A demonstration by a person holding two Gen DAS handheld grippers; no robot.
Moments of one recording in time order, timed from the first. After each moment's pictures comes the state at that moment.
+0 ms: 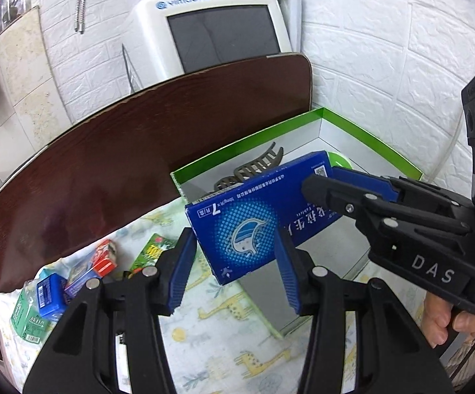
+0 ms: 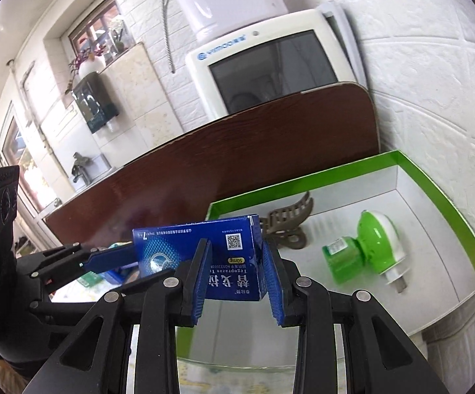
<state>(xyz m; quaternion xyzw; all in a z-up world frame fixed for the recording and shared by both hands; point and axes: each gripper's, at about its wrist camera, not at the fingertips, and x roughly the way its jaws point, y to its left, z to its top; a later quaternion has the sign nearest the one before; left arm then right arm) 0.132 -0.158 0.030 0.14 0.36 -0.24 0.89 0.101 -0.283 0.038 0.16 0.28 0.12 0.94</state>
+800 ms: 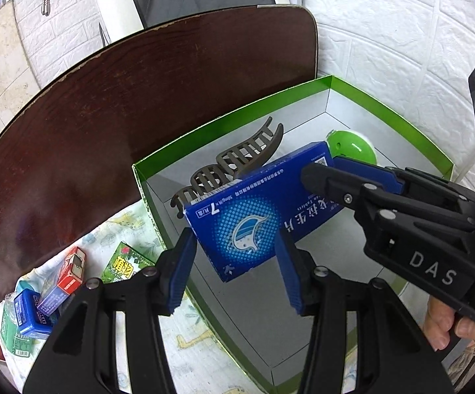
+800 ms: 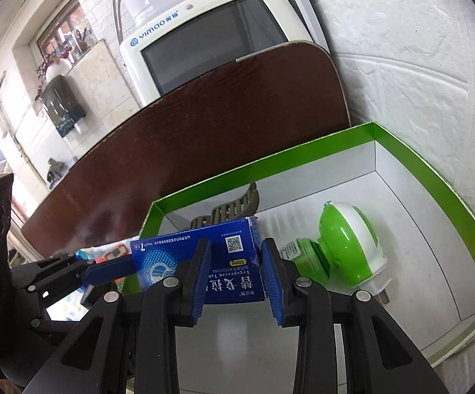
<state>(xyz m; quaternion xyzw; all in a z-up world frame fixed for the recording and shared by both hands) 0.173 -0.191 -0.006 0.16 0.41 -0.23 0.87 0.135 -0.312 0.002 0.18 0.32 0.08 0.93</state>
